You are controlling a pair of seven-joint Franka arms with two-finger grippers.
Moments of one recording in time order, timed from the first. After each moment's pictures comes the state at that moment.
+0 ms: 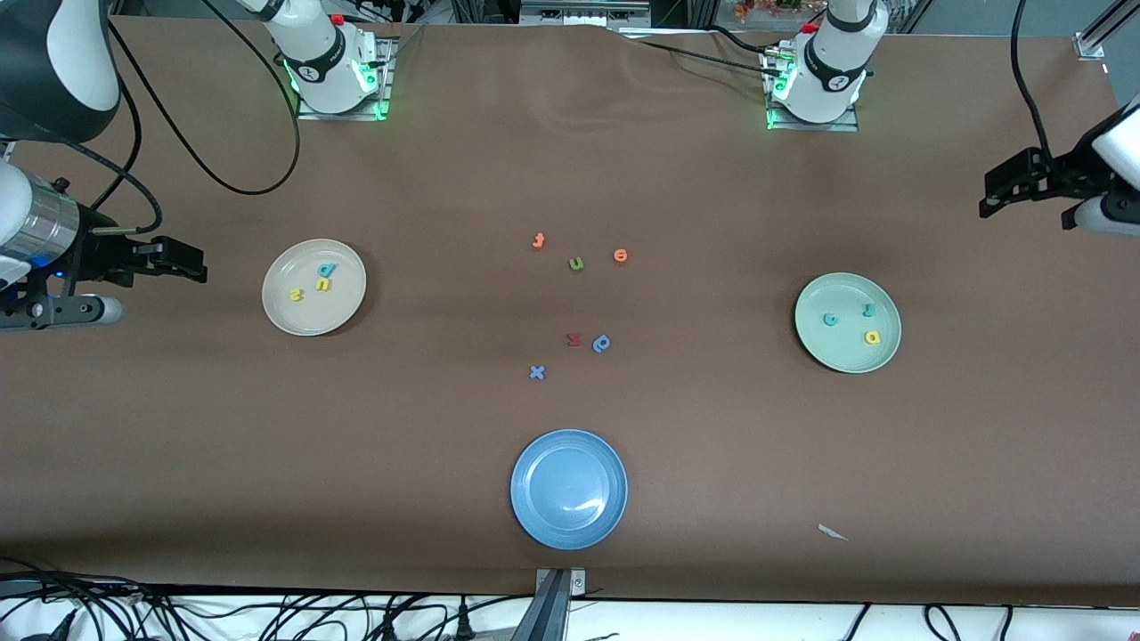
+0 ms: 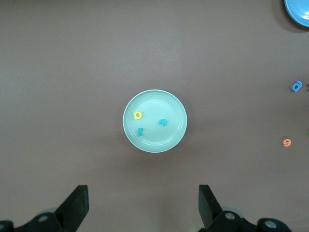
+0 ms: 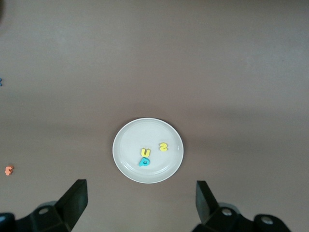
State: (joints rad) left arm 0.01 0.04 0.00 -1.53 0.00 1.50 0.14; right arm 0.07 0.24 -0.01 -1.44 0.00 1.57 -0.03
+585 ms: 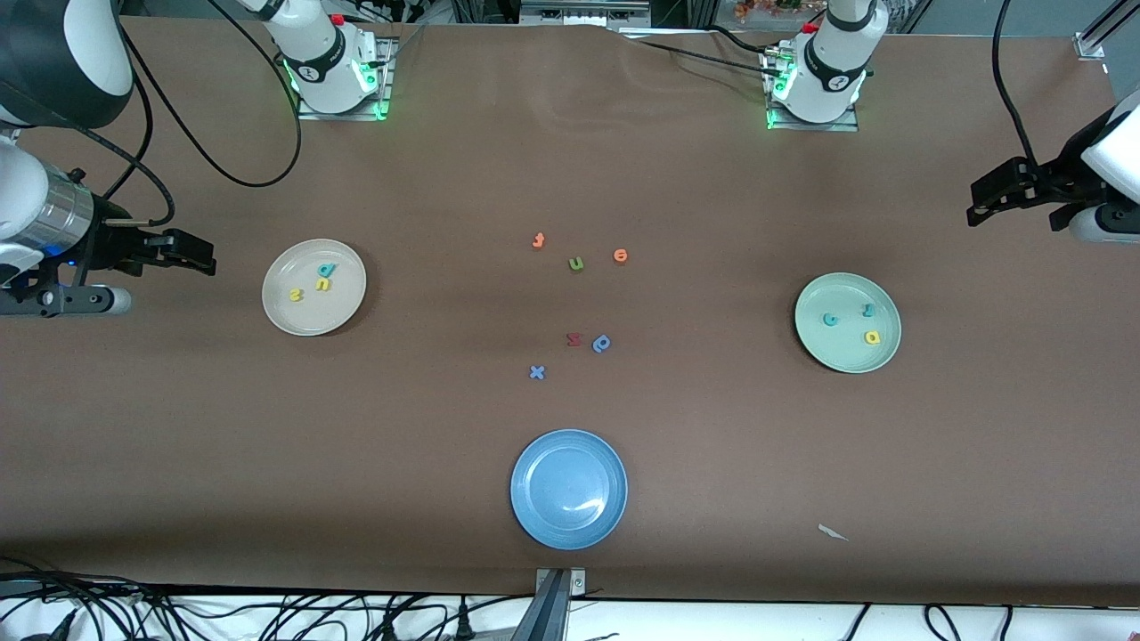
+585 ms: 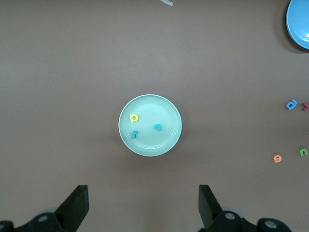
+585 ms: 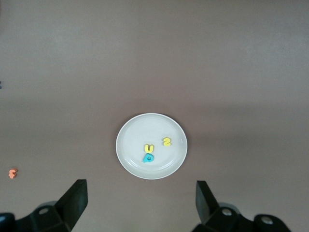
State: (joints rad) left arm -0.03 0.05 0.01 -1.48 0.00 1.49 0.01; right arm 0.05 0.21 0.02 -1.48 -0.01 1.58 0.05
